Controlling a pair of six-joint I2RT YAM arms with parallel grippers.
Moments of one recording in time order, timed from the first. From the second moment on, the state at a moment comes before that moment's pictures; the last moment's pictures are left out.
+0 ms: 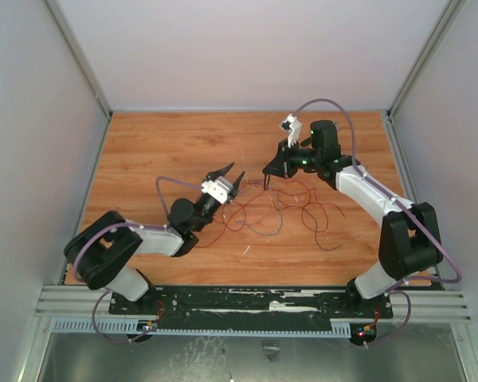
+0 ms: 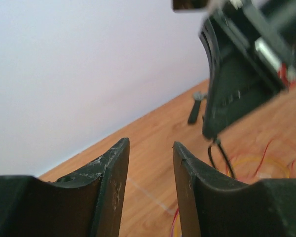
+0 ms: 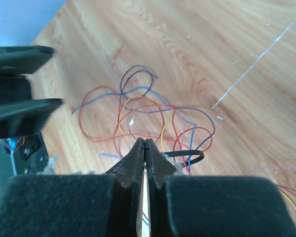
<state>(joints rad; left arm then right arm) -0.76 1.55 0.40 1.46 -0.07 0.39 0.35 1.58 1.14 -0.12 -0.82 0.09</state>
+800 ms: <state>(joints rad) -0.82 1.45 0.49 1.05 -0.09 0.04 0.50 1.48 1.04 0.10 -0.29 0.41</state>
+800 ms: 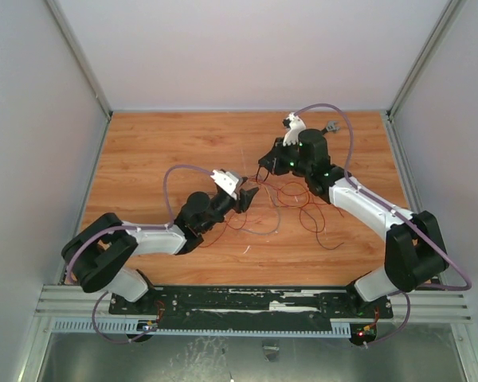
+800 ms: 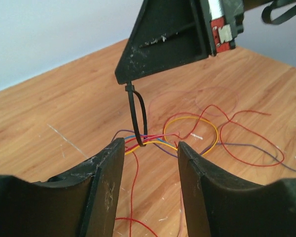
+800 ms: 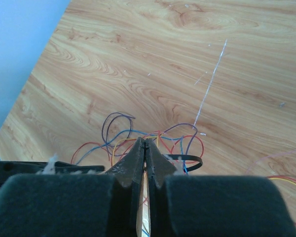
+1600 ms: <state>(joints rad) -0.81 1.65 0.67 1.14 -0.09 0.08 0.50 1.46 1.03 0.09 -0.28 0.41</state>
